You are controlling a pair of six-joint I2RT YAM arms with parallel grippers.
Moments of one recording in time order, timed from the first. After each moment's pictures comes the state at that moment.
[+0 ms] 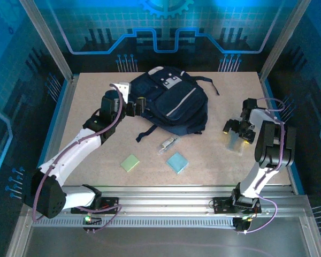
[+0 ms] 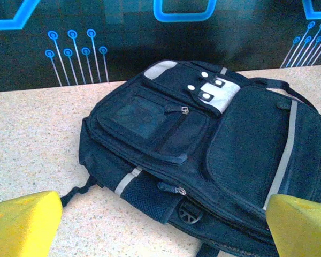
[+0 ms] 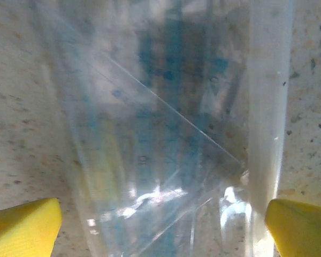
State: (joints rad) left arm -0.38 1.27 1.01 -0.16 -0.18 -0.18; right arm -0.20 1.79 1.12 -0.74 -0.03 0.31
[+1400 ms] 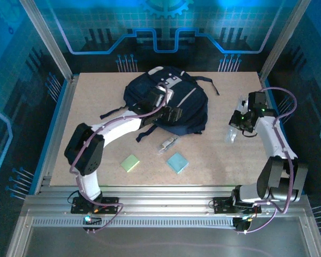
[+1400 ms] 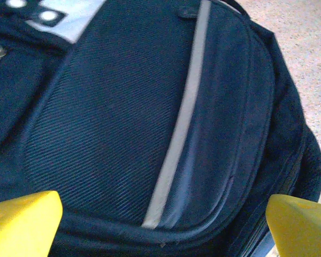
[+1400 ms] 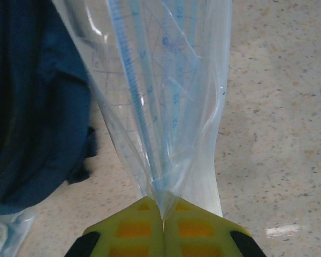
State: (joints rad) left arm -0.61 1.85 1.36 -0.18 -0.05 -0.19; right arm -0.14 1.38 1.08 -0.80 -0.20 0.31
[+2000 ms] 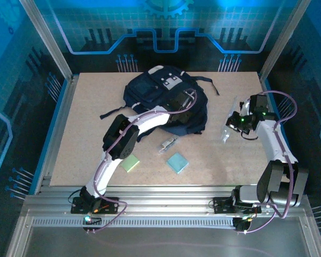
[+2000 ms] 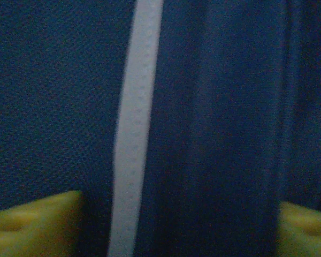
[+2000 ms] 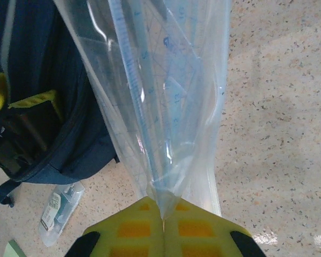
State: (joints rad) left arm -0.69 2.33 1.87 -0.41 -0.27 -0.03; right arm -0.16 1.35 1.03 -0.76 -0.37 0.32
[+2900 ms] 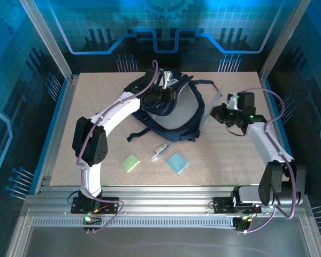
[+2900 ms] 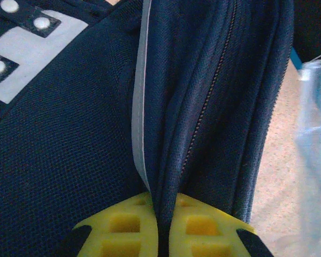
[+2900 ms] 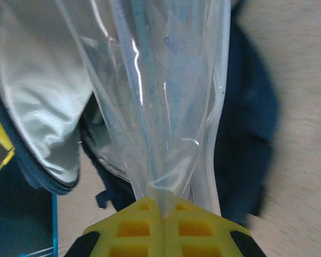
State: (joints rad) left arm -0.50 1.97 1.77 -0.49 0.24 -0.38; right arm 0.05 1.38 0.97 -0.32 -0.54 0.68
